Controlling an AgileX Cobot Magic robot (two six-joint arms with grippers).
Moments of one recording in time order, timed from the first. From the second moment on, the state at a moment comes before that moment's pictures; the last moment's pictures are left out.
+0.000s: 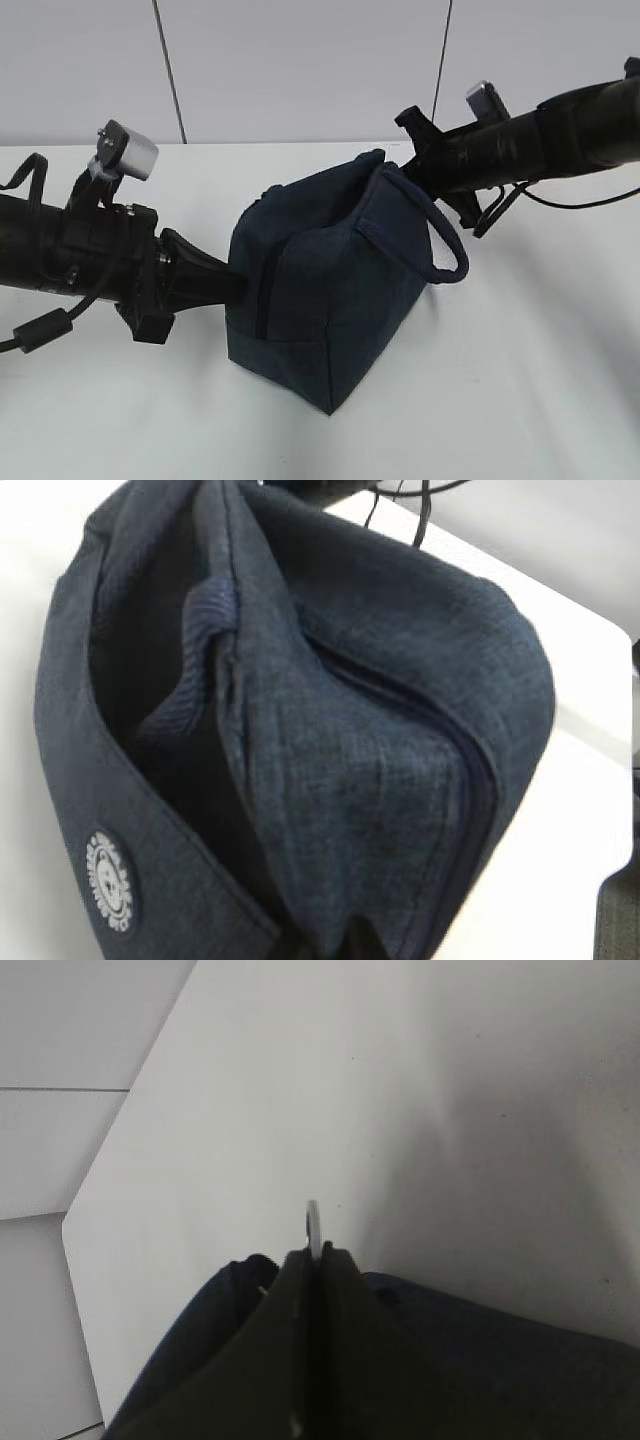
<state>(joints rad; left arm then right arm) -0.25 1.64 -0.74 -1.48 0.84 1.88 0.15 2.07 -1.32 1.54 0.43 -0.55</state>
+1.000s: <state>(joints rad) -0.25 1.64 -0.74 -1.49 0.82 1.87 0.12 1.99 -1.37 1.77 0.54 -0.90</state>
